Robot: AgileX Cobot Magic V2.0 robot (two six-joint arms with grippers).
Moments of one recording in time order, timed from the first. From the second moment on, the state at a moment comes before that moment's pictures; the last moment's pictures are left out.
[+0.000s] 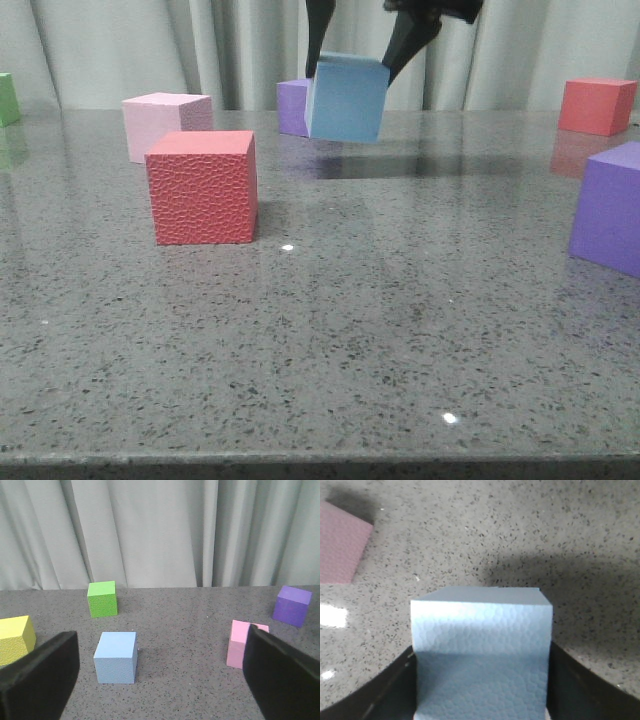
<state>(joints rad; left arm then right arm) 0.03 0.63 -0.79 -0.13 0.38 0.09 0.47 2.12 -2.19 0.13 1.25 0.40</state>
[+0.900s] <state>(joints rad) 0.03 0.63 -0.79 -0.13 0.39 0.09 0.47 2.15 -2.19 0.17 1.23 0.42</state>
